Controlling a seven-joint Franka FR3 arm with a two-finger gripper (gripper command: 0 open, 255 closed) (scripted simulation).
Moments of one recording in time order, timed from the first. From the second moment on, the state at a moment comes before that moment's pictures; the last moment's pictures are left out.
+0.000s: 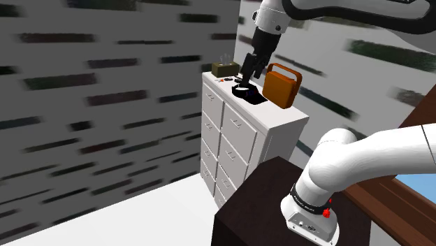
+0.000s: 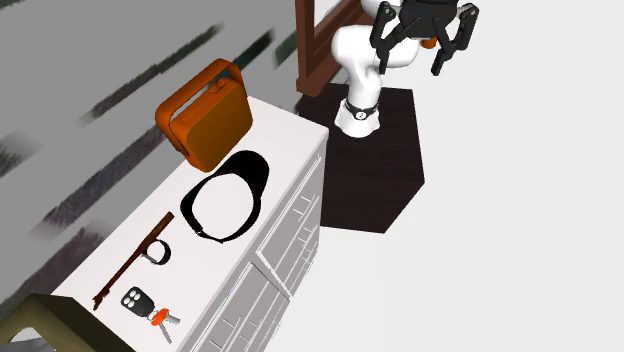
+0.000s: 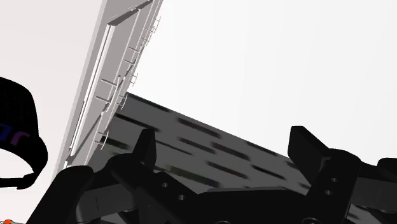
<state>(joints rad) 0.01 -0.83 0.04 -2.30 0.03 1.63 -0.04</state>
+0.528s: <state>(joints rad) -0.02 -0.72 -0.06 -2.32 -0.01 1.75 -0.14</state>
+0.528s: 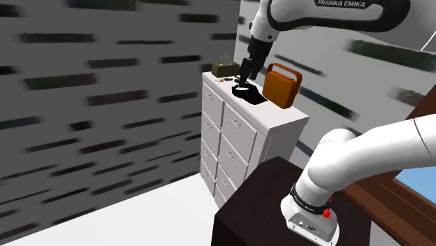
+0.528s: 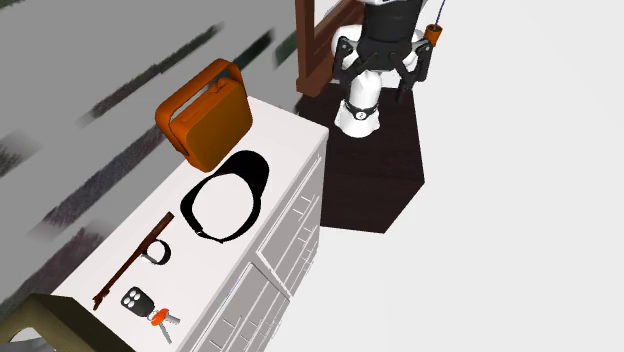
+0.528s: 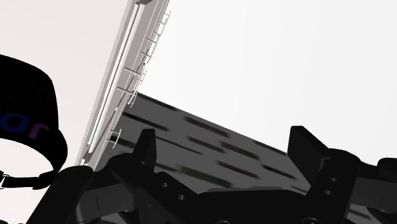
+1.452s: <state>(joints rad) -0.05 -0.32 -0.28 -2.18 -0.02 2.01 -0.38</state>
